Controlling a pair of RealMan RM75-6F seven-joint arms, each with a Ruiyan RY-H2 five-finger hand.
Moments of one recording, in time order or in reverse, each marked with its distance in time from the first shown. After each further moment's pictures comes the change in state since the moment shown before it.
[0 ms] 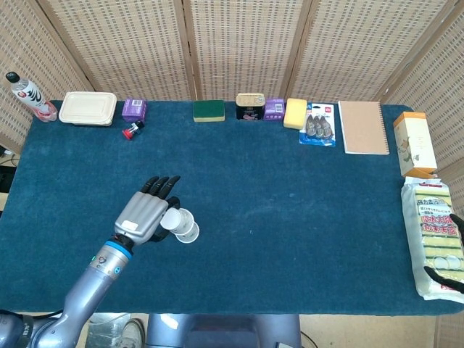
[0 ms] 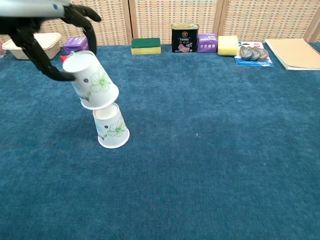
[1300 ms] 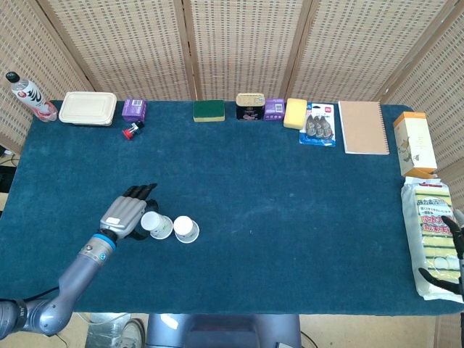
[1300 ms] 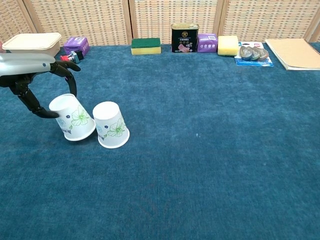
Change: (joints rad) left arm 0.065 -0.081 0.093 0.376 0.074 -0.244 -0.313; right arm 0.004 -0.003 -0.008 -0.019 0.003 -0.014 -0.036
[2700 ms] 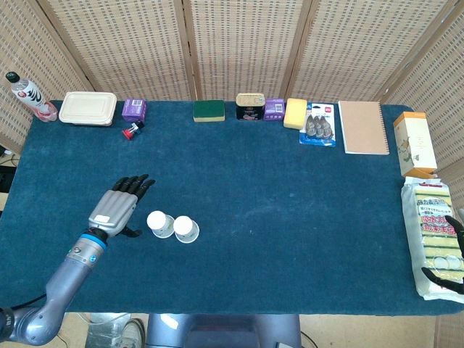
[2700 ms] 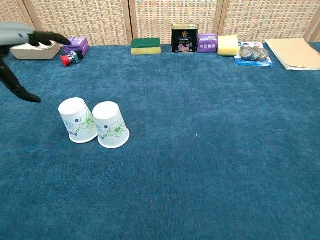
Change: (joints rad) left arm 0.035 0.111 0.012 -0.127 0.079 0.140 0.012; right arm -0.002 0.007 0.003 0.005 0.004 0.002 0.026
